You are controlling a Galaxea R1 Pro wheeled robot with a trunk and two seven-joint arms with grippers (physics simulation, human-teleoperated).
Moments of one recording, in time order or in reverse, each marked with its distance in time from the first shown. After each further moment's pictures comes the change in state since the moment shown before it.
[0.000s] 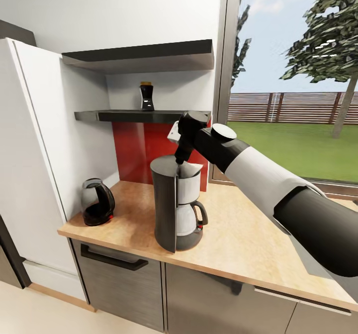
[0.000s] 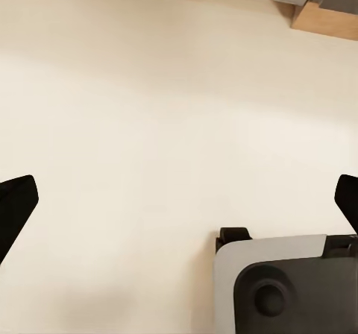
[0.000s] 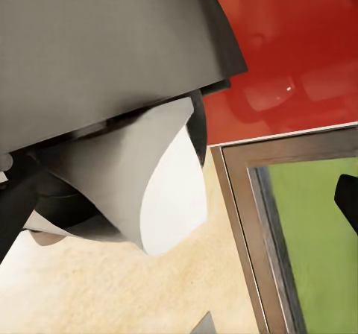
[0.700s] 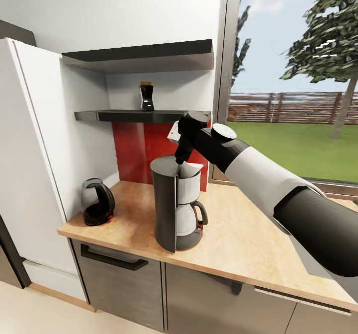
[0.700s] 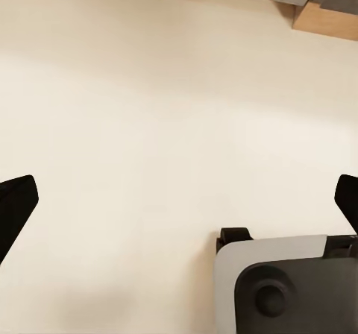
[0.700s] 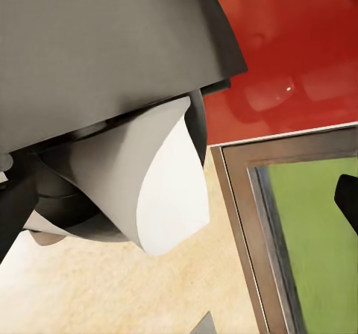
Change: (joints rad) left arm 0.000 0.001 0.000 0.000 0.000 -0.001 0.000; right arm 0.000 0.000 0.000 0.000 0.000 0.000 0.000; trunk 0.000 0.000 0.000
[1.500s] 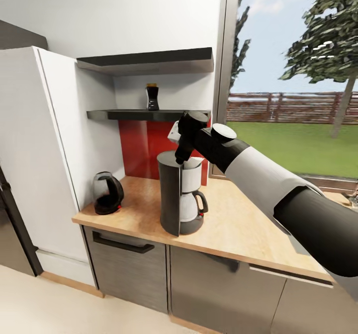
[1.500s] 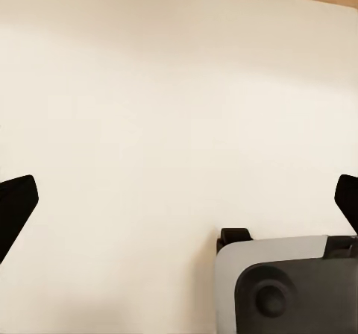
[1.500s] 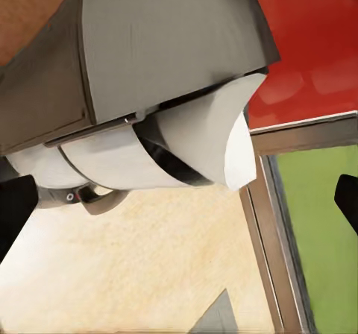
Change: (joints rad) left arm 0.000 0.000 0.000 0.000 0.000 -0.002 0.000; right arm 0.000 0.000 -0.001 0.000 0.002 0.001 -0.001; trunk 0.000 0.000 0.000
